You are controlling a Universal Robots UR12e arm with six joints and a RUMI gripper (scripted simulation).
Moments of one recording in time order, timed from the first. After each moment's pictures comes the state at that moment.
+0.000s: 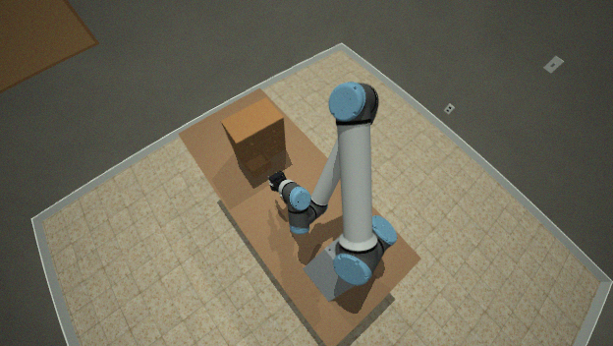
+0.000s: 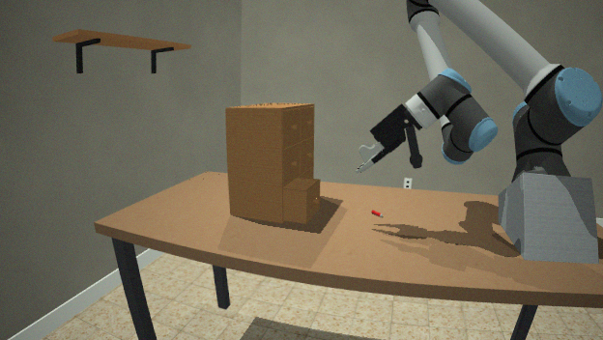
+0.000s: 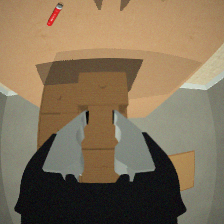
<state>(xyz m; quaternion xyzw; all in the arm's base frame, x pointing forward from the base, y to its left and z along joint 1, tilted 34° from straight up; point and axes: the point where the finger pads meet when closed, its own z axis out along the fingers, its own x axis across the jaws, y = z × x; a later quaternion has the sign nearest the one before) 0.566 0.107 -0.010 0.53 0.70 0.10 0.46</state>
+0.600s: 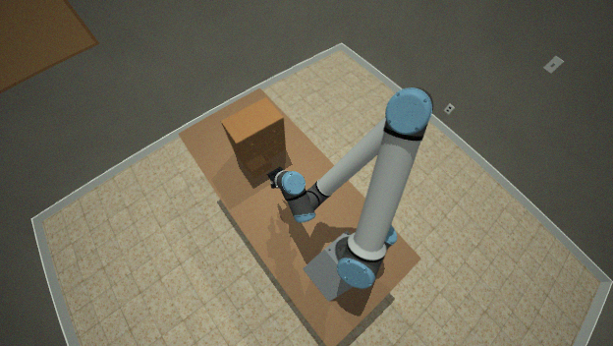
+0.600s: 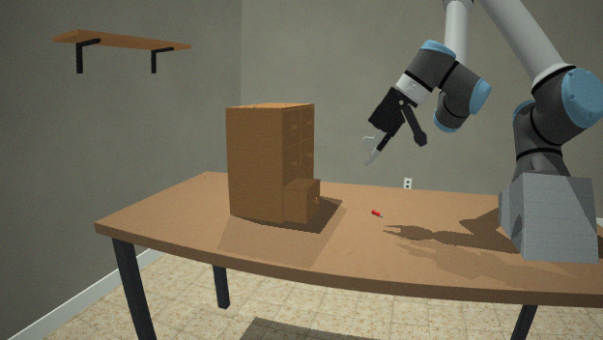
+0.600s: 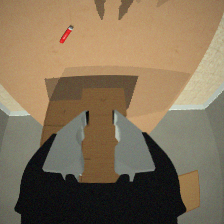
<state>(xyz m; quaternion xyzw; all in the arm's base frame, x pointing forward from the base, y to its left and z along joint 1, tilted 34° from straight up) 0.544 0.120 0.011 0.58 0.71 0.01 0.40</state>
